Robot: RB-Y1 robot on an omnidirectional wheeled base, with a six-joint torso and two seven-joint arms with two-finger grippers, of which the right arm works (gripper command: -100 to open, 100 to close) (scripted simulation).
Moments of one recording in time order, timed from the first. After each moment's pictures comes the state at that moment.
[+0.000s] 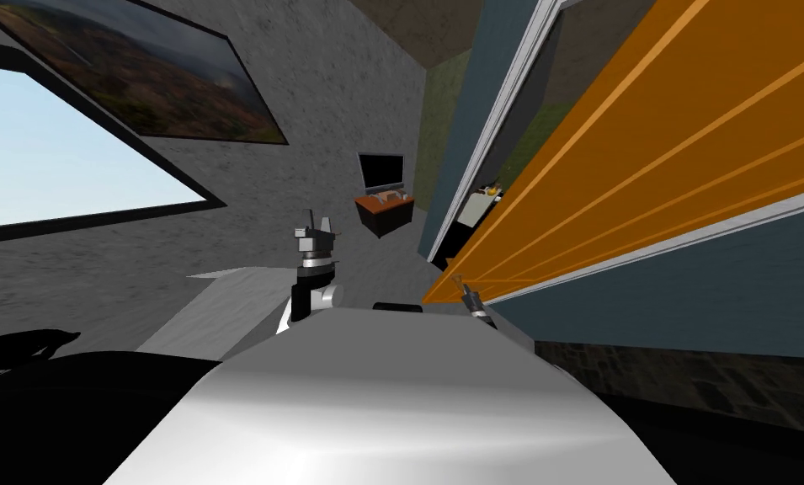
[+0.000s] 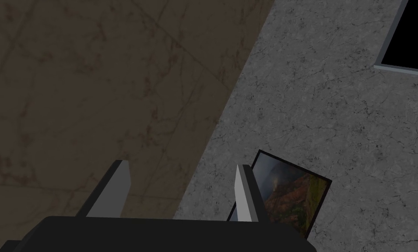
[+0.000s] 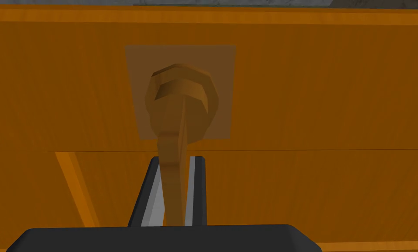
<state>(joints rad) 0.09 -0.48 0.15 -0.45 -0.09 -1.25 -0.43</state>
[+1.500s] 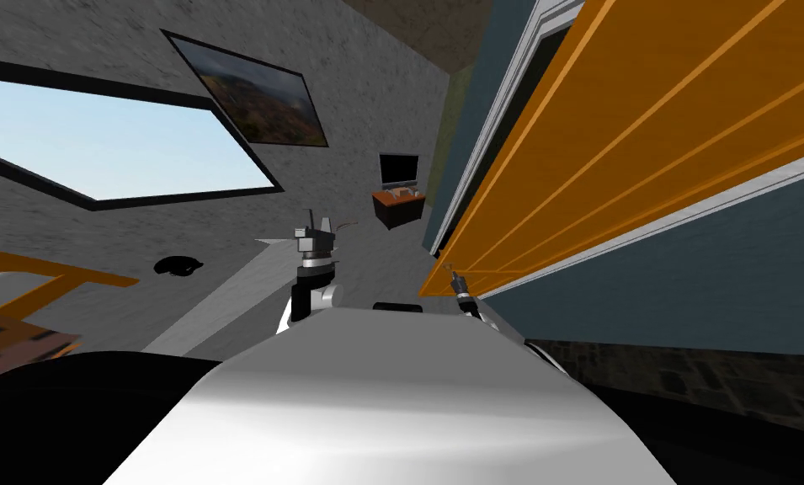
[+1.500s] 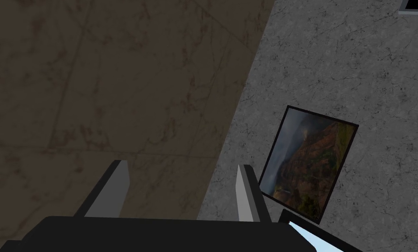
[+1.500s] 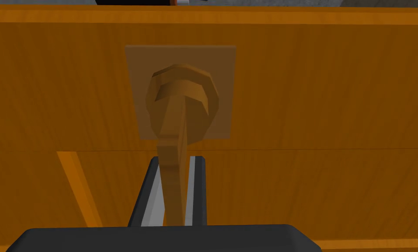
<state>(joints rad) -0.02 -0.44 0.28 -0.58 -0.26 -1.01 -0.29</state>
